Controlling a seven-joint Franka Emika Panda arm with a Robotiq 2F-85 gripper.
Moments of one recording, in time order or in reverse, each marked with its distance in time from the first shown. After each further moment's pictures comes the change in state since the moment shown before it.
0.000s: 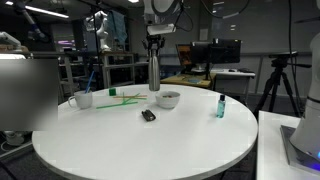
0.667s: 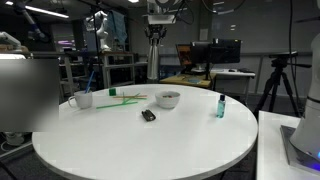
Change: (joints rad) arm -0.026 -0.011 -0.038 0.098 -0.005 0.000 0.072
